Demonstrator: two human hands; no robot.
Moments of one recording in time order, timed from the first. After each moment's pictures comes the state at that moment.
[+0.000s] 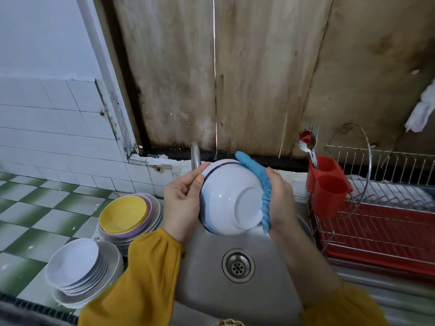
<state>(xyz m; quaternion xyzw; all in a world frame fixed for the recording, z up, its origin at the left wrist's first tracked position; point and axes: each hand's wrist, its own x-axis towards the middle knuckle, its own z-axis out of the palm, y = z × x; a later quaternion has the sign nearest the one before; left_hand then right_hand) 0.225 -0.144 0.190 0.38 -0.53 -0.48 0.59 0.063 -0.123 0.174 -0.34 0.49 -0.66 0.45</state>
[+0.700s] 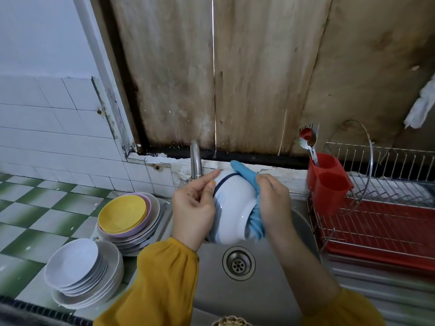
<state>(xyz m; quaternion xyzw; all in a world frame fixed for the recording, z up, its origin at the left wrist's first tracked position) 0.214 -0.126 0.186 0.39 -0.57 -0.41 0.59 0.083 -0.114 0.178 -0.37 0.63 -0.63 0.28</state>
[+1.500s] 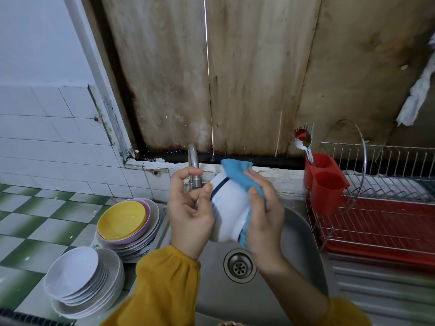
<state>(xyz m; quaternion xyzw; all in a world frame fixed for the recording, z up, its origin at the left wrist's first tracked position) 0.216 -0.117 0.186 0.29 -0.57 -0.39 0.66 0.112 -0.094 0.167 -0.42 0.49 -0.74 0.18</state>
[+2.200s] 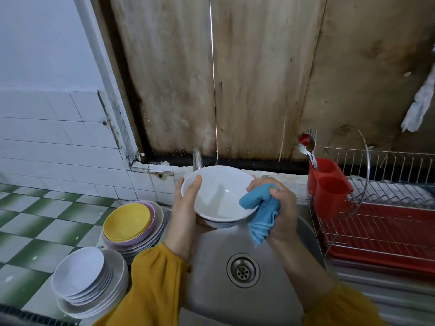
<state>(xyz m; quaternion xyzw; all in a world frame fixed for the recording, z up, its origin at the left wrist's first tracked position) 0.233 -0.139 0.182 0.40 -0.42 -0.62 0.52 0.073 -0.117 0.166 -0.41 0.32 -0.77 0.38</state>
